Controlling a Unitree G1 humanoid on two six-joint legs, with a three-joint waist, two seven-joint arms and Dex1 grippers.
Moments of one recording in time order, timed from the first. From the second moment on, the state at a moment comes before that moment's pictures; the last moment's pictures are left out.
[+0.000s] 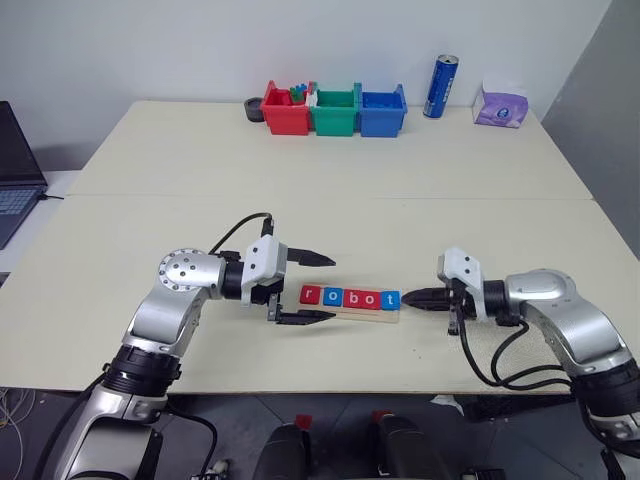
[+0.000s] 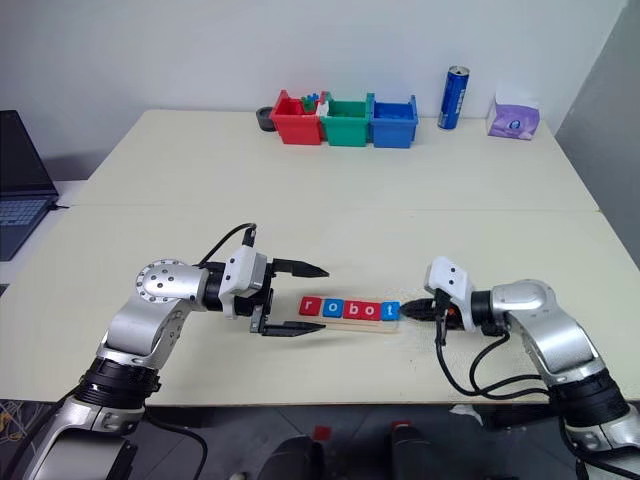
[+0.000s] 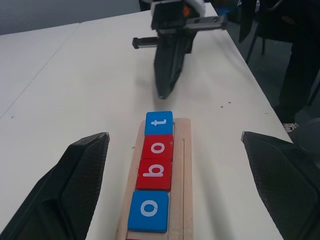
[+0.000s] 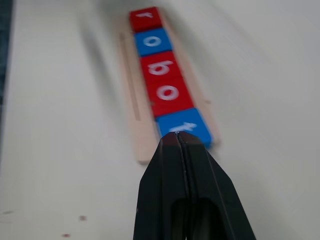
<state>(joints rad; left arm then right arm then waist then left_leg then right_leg) -0.47 0.60 -0.13 0.02 -0.33 0.08 -1.34 -0.39 -0.71 0.18 -0.10 0.24 0.46 1.06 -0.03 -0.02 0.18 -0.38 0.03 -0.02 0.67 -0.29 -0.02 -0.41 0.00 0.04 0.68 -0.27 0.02</state>
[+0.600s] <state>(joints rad) -0.48 0.61 -0.14 0.03 -0.33 0.08 -1.34 -0.38 -0.67 0.26 -0.04 0.16 0.38 1.05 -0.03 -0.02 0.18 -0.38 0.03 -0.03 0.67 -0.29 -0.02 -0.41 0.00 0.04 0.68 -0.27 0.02</state>
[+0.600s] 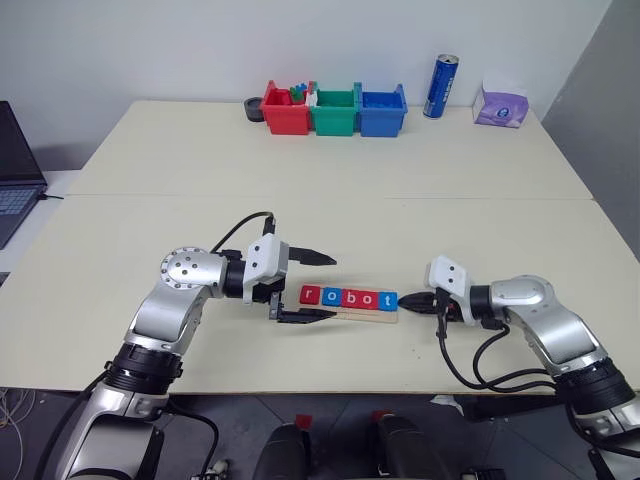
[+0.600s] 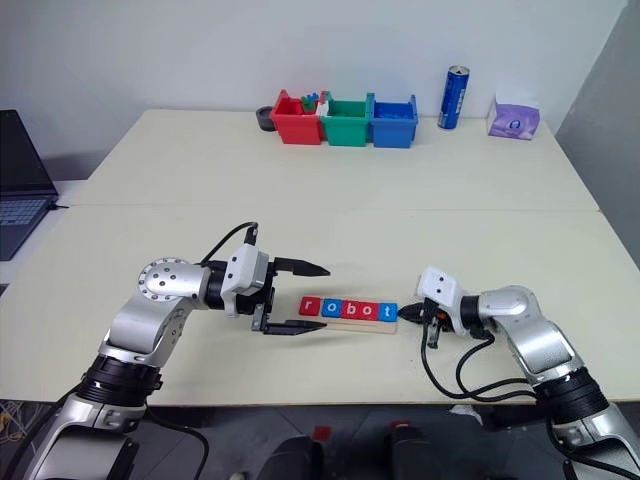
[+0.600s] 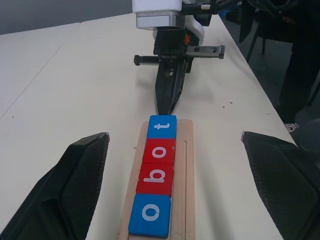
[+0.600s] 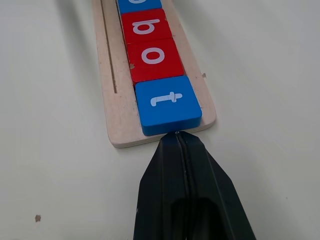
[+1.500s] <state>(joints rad) -0.44 0.65 -0.14 0.00 -0.33 0.08 -1.36 -0.41 -0.65 0.26 -0.02 0.13 0.36 1.06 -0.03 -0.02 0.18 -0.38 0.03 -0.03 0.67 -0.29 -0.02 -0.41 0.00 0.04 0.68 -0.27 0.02</state>
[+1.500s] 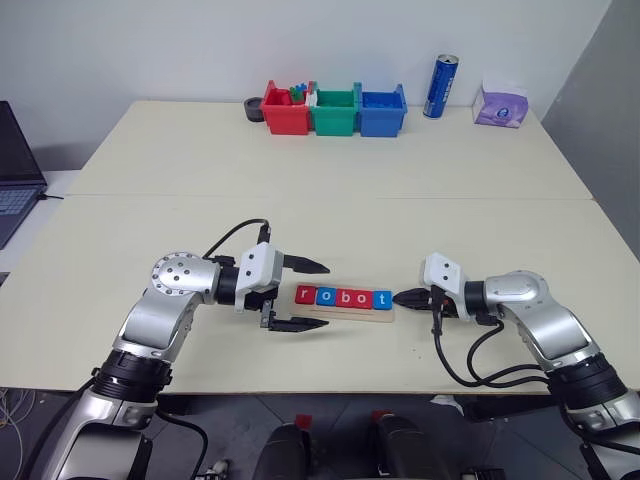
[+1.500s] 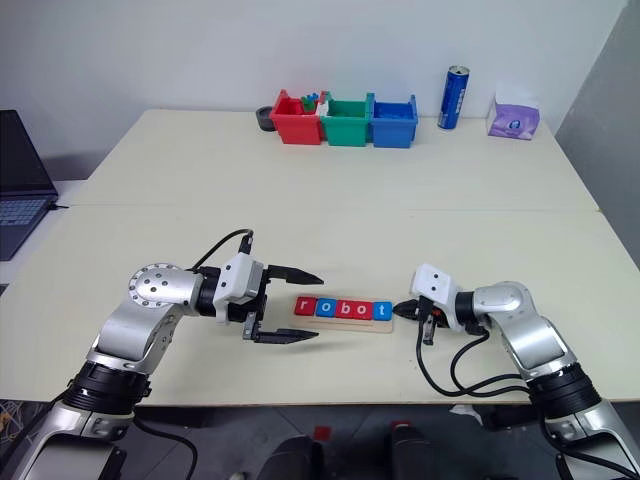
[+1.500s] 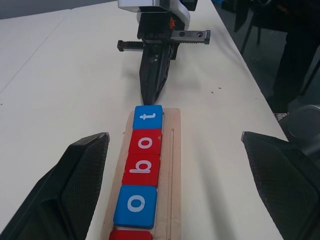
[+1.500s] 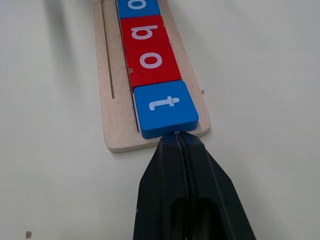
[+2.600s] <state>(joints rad) -0.44 0.65 -0.14 0.00 -0.33 0.08 -1.34 -0.42 -0.62 0.27 -0.02 0.11 0.35 1.07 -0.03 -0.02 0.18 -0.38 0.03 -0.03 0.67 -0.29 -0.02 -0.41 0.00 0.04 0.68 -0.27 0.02</state>
